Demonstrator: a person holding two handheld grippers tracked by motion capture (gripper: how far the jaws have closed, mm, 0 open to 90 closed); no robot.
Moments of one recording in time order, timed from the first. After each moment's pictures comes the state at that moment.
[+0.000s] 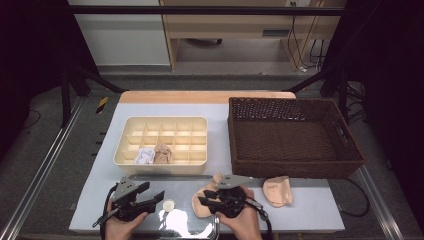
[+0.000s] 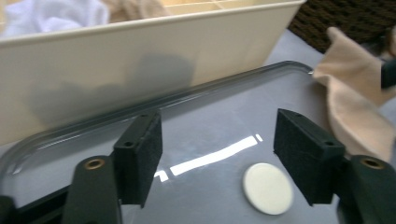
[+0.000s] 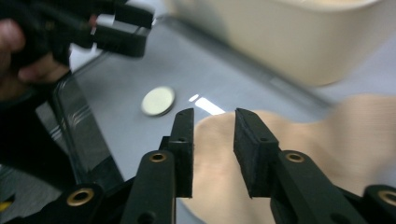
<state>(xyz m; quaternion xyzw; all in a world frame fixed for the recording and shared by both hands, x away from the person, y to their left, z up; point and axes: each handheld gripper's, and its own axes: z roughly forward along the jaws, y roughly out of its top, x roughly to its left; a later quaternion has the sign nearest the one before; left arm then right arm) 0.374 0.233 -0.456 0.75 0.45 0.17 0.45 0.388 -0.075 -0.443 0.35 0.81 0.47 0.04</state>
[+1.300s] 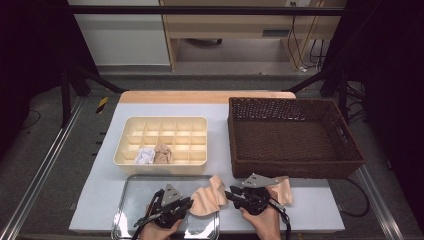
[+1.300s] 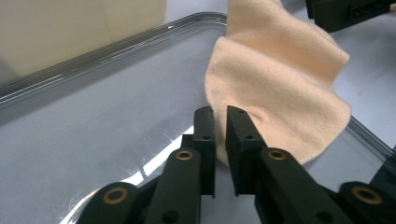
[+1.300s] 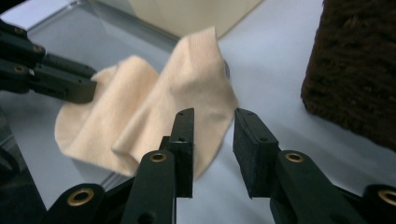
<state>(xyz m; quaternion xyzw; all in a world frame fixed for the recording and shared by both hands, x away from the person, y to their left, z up) 0.370 0.144 -0.476 0.82 0.40 0.13 0.39 0.399 -0.134 -0.476 0.40 0.79 0.45 0.10</state>
